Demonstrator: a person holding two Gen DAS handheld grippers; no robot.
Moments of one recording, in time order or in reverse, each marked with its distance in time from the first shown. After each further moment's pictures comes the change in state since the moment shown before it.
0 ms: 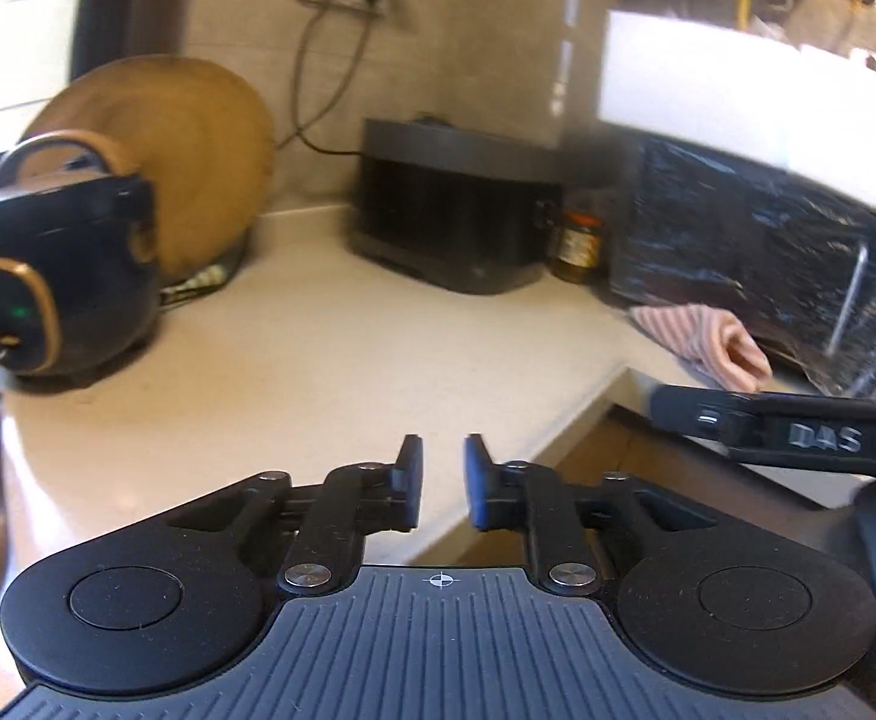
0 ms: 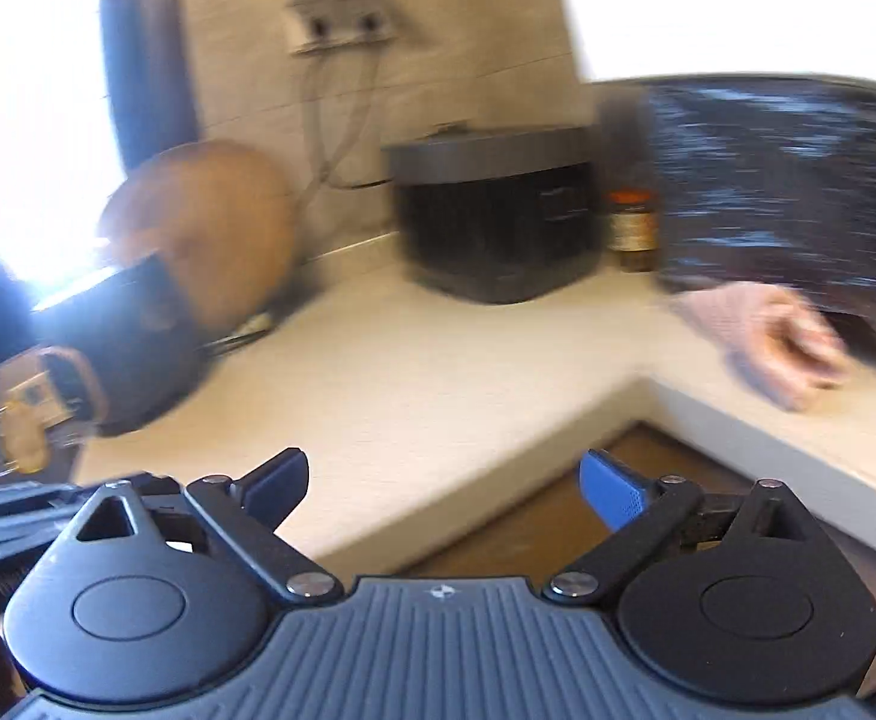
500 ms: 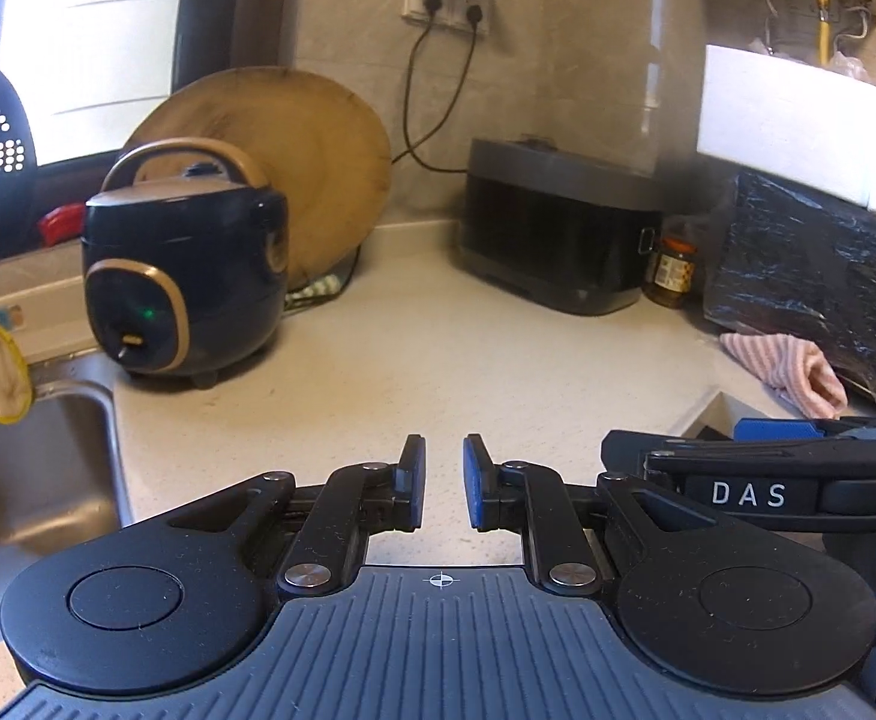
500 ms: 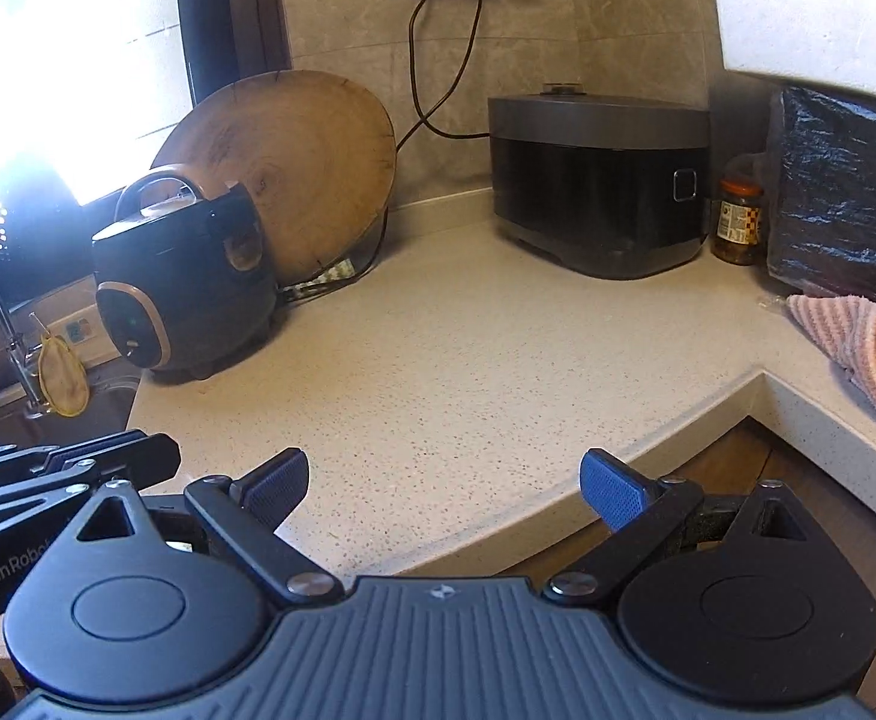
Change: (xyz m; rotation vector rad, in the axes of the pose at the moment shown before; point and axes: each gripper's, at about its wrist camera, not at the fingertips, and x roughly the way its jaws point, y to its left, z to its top) left arm -0.027 0.042 0.008 -0.039 -0.021 0.156; right arm 0.031 0.080 0.000 -0.098 0.077 0.036
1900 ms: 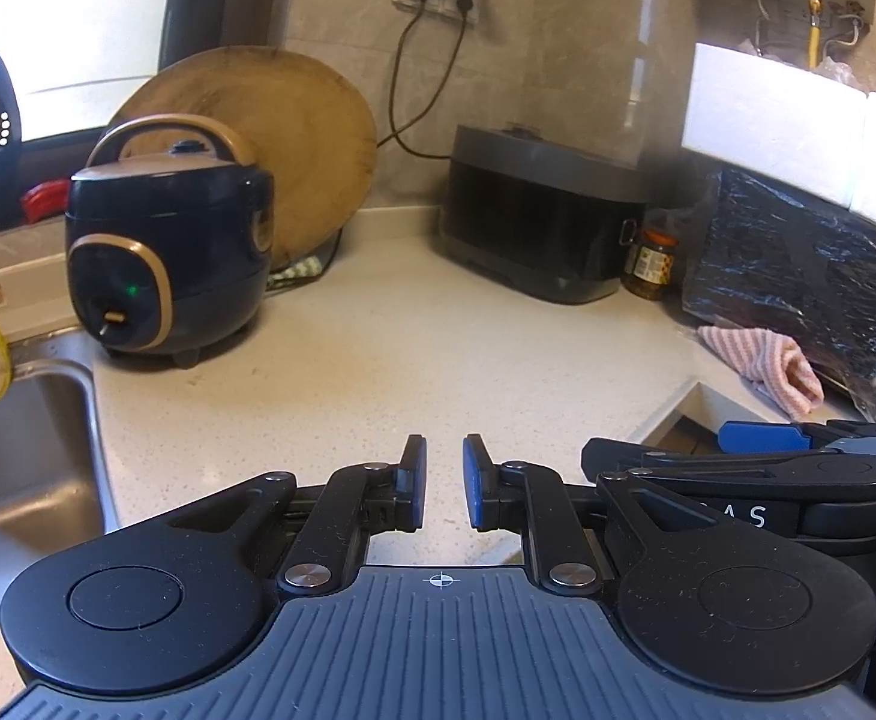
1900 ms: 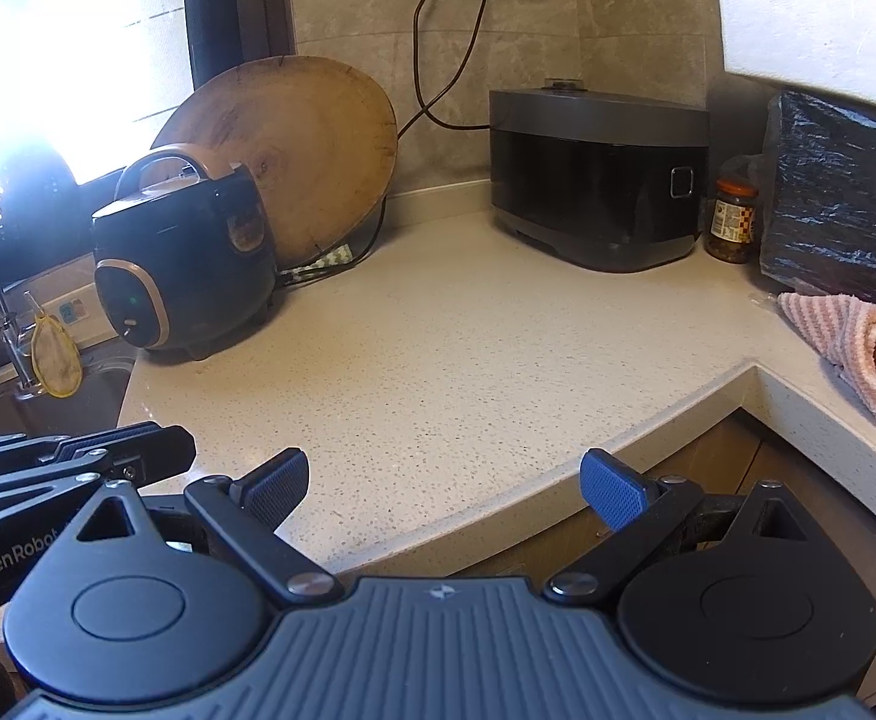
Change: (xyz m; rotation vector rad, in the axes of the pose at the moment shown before) left arm 0.000 0.013 -0.005 -0.018 0.026 -0.063; right arm -0.004 0.006 -0.007 -0.023 0.018 -0.027
